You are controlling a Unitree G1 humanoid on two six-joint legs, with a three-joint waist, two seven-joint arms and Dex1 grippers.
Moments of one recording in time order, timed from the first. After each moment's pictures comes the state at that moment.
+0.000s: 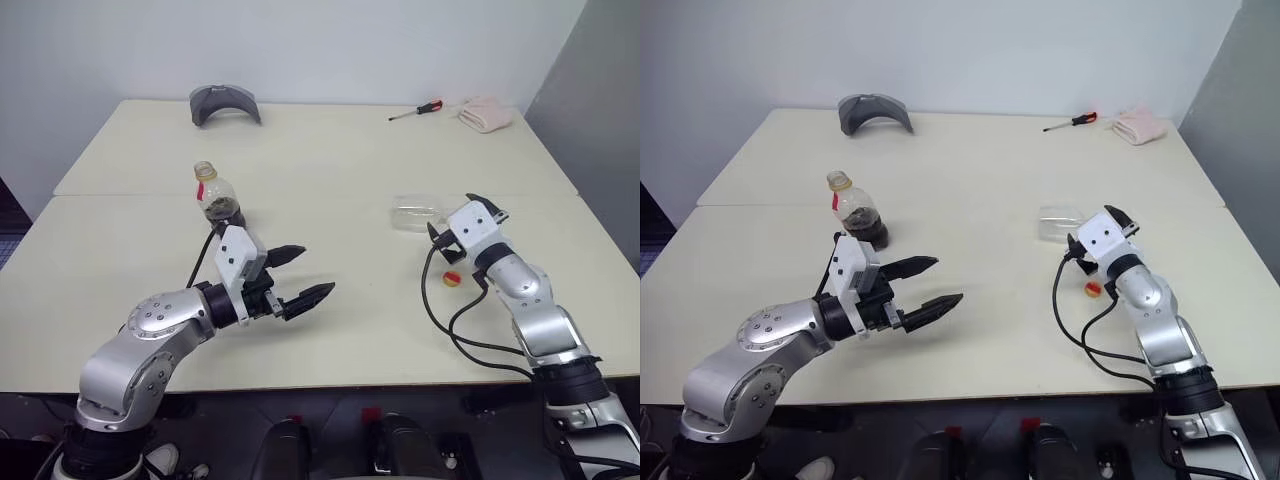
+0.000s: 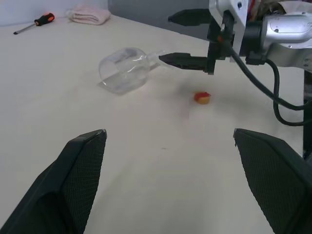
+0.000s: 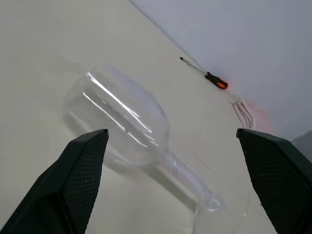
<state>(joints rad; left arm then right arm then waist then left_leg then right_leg) -0.18 0.58 0.05 -0.52 -0.60 0.66 -0.69 -0.41 -0.51 0.13 0.05 -0.19 0.20 0.23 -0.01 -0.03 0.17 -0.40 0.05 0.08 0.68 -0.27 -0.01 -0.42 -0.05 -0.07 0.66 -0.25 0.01</state>
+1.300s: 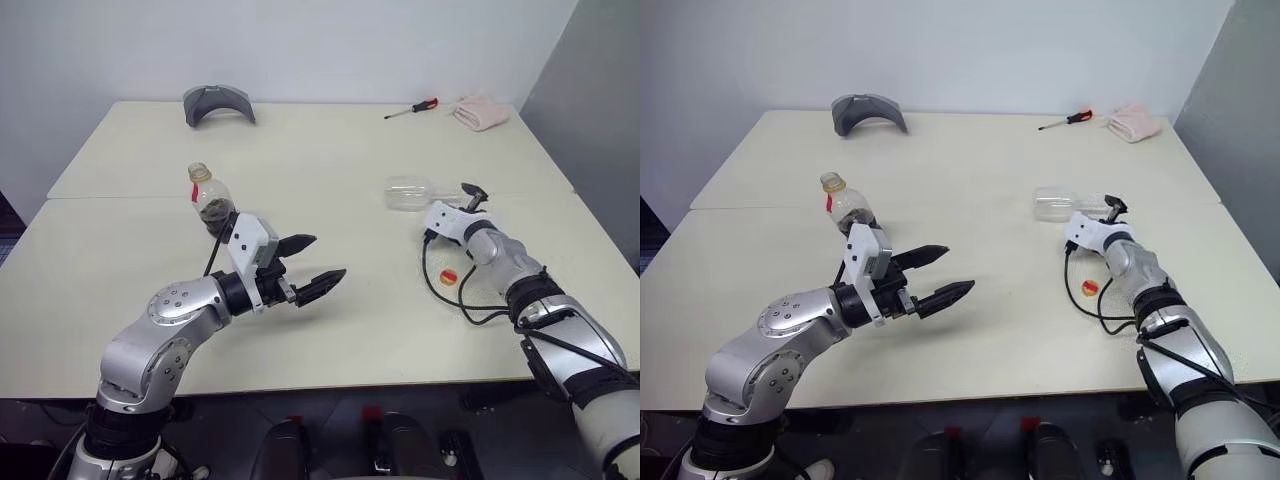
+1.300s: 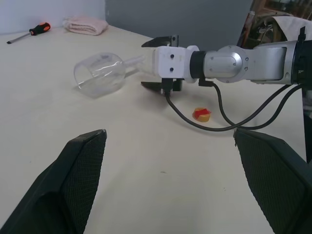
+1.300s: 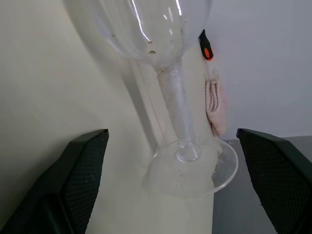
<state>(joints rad) -0.25 0.55 0.02 -0.49 -0.62 0.68 -0.64 -0.99 -0.45 0.38 1.19 -0.61 -0.18 -0.06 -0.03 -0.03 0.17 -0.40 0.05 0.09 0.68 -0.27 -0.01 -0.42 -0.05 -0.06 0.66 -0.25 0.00</state>
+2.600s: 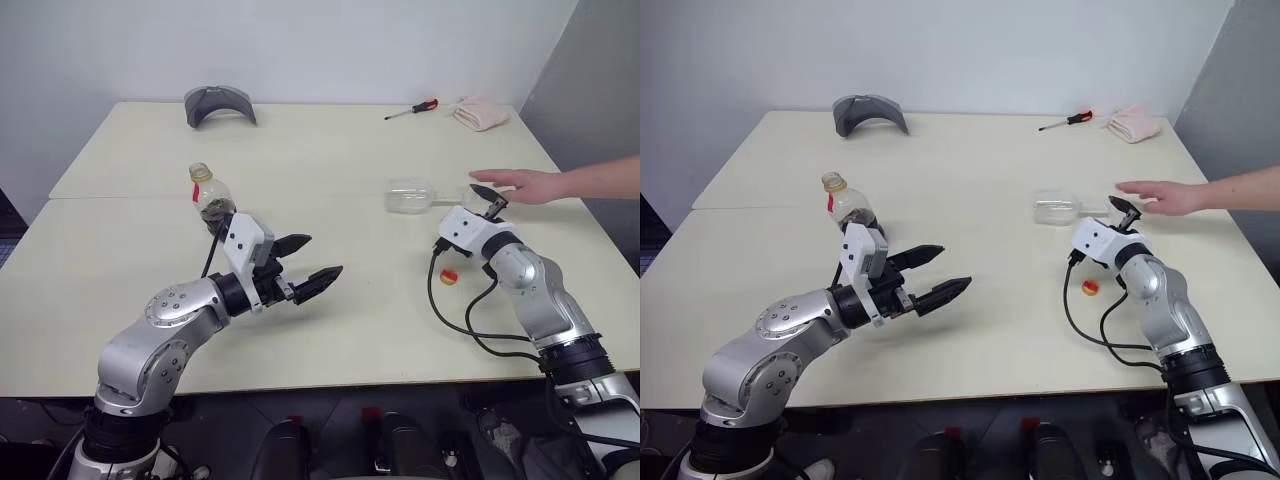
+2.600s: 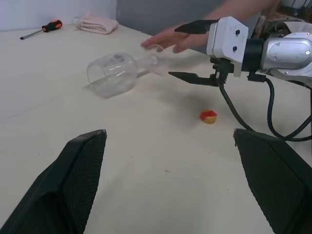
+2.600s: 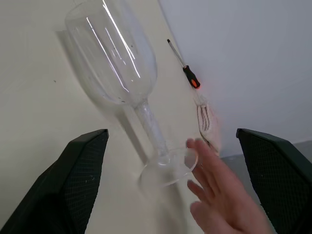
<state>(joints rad) -0.23 0.54 0.03 -0.50 -0.64 0.70 -0.60 -0.49 -0.58 0.18 0.15 -0.49 0.13 0.26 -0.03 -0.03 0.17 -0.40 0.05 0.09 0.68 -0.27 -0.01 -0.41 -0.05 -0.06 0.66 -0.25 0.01</state>
